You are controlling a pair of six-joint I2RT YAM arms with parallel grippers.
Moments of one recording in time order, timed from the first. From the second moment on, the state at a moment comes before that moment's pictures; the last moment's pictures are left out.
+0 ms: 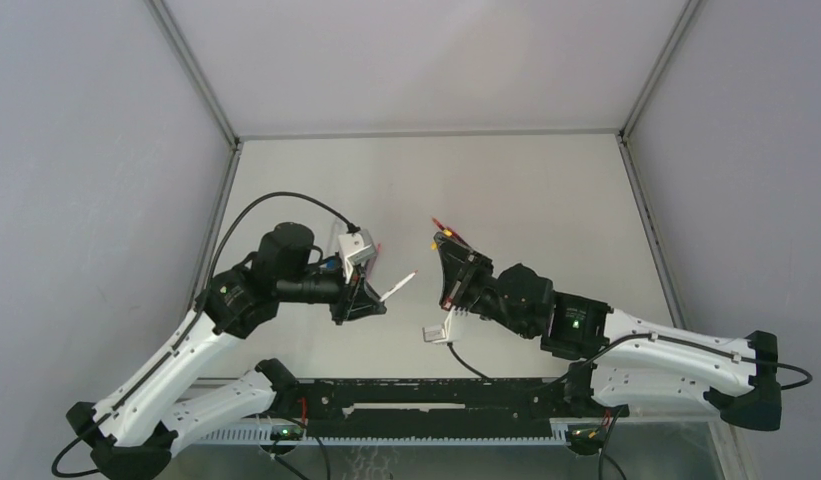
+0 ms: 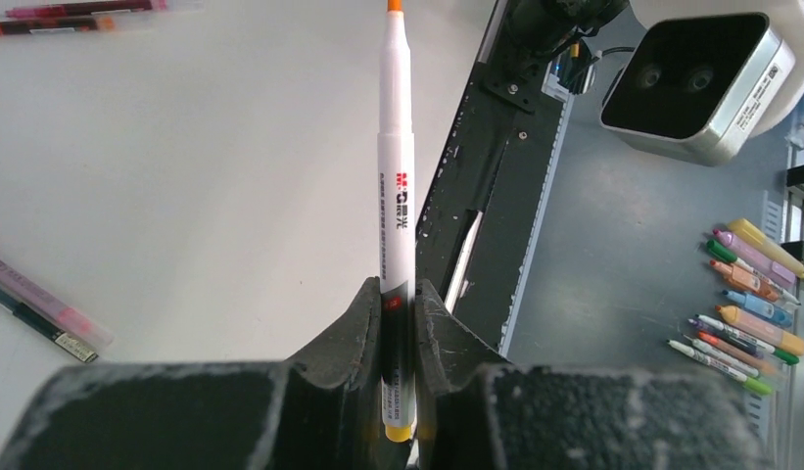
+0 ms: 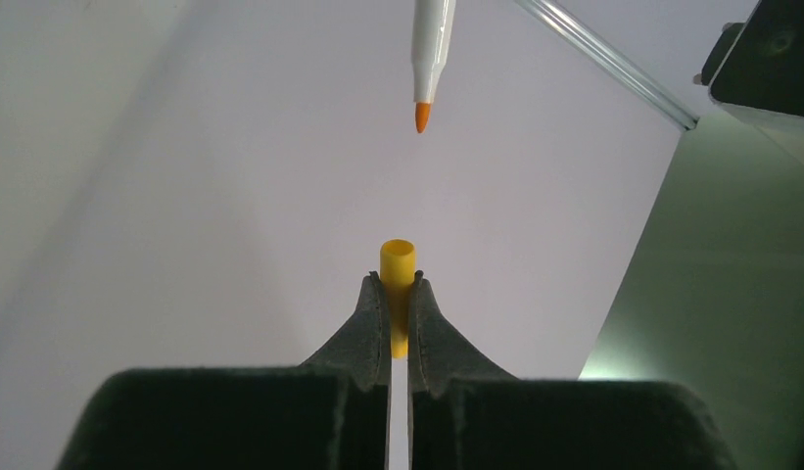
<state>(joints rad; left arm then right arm) -0.72 0.83 1.01 -0.77 0.58 -0.01 1.22 0.90 0.83 -0.16 0.33 -2.02</state>
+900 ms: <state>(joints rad) -0.72 0.81 1.01 -0.65 0.59 -0.12 1.35 0.94 0.86 -0.12 0.44 -2.03</state>
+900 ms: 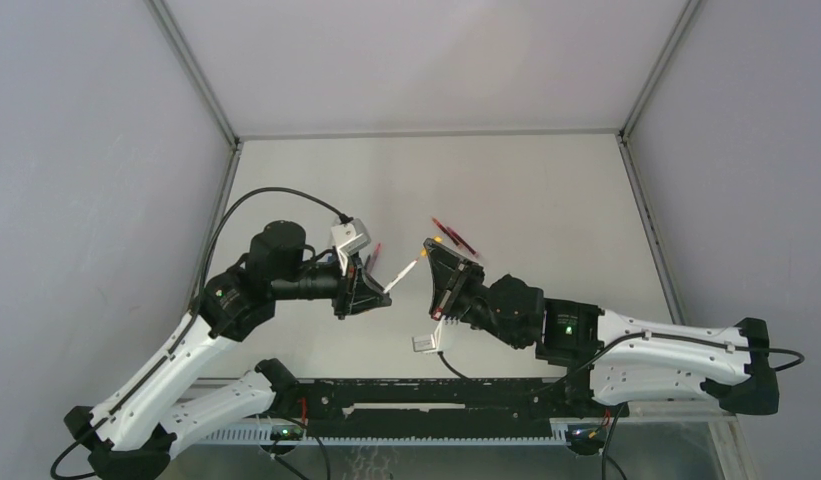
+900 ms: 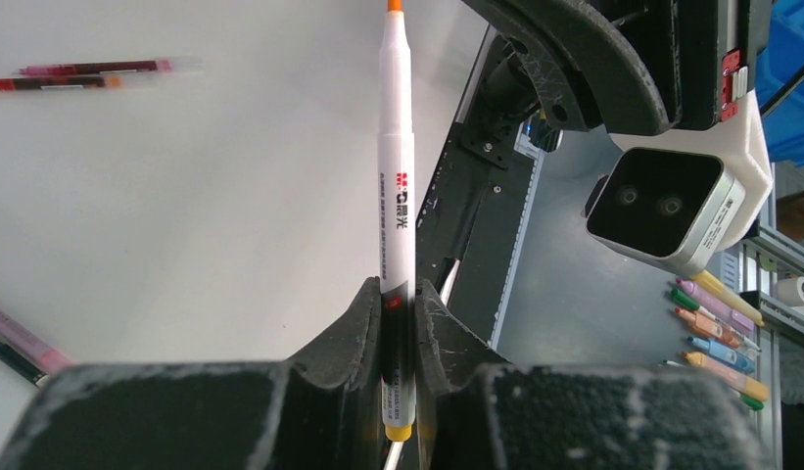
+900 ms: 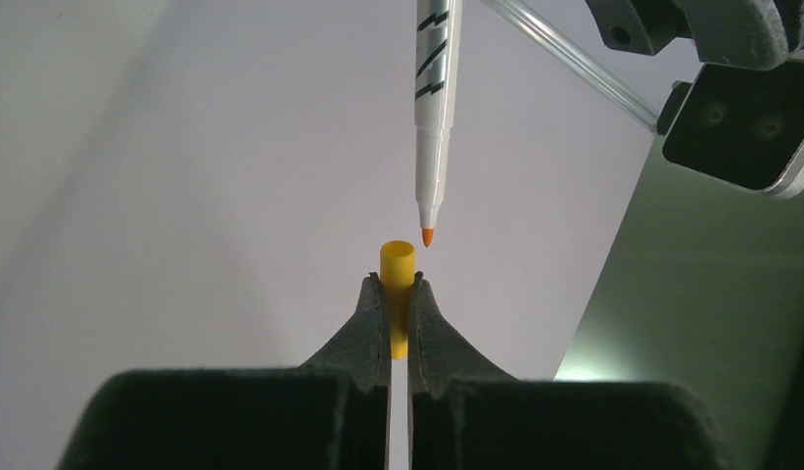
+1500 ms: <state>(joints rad) -0.72 0.81 1.01 -0.64 0.61 -0.13 1.35 0.97 0.88 -0.12 0.44 -2.03</state>
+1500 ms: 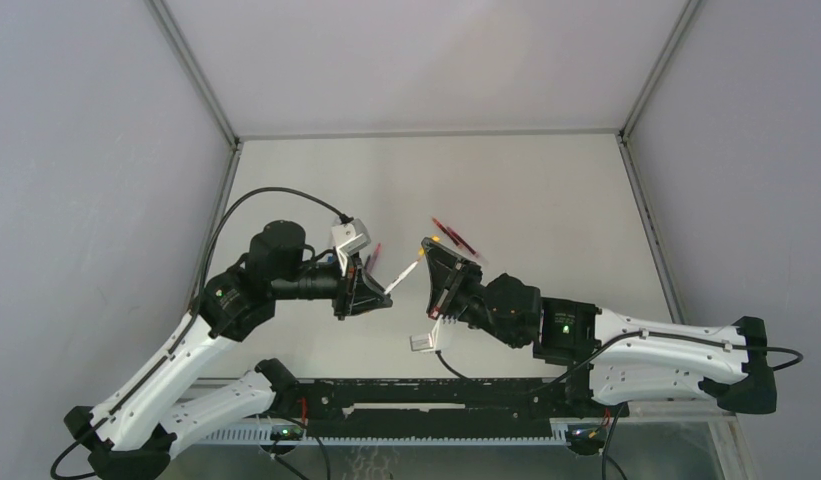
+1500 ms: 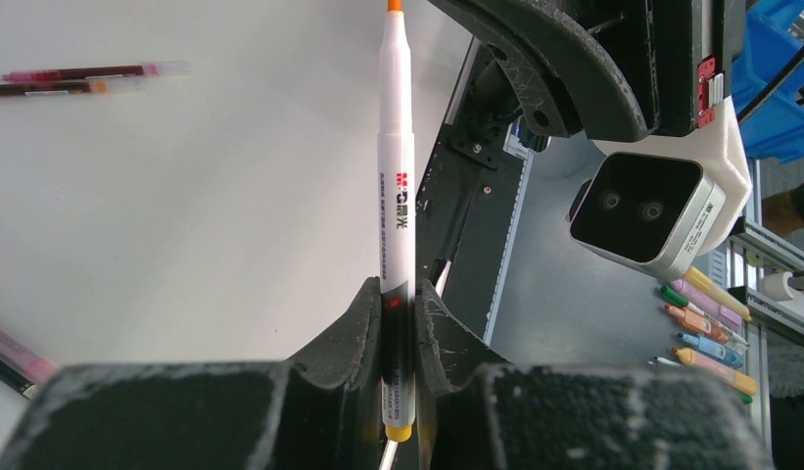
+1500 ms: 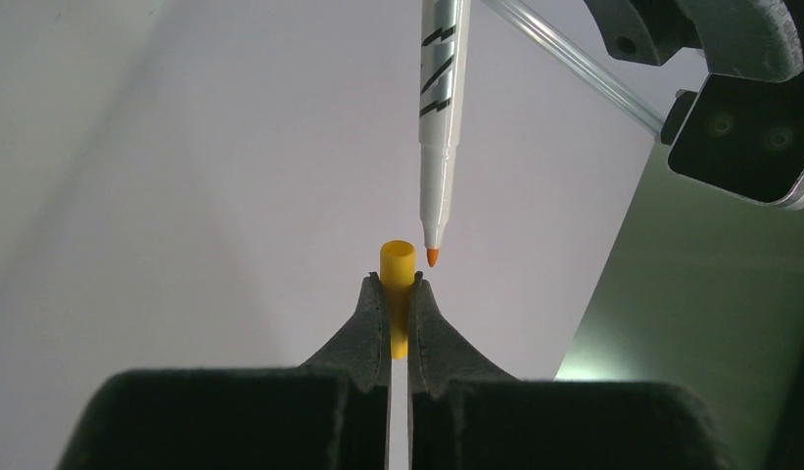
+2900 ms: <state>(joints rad) -0.72 0.82 1.01 -0.62 0.61 -0.13 1.36 0.95 0.91 -0.14 0.47 -2.03</state>
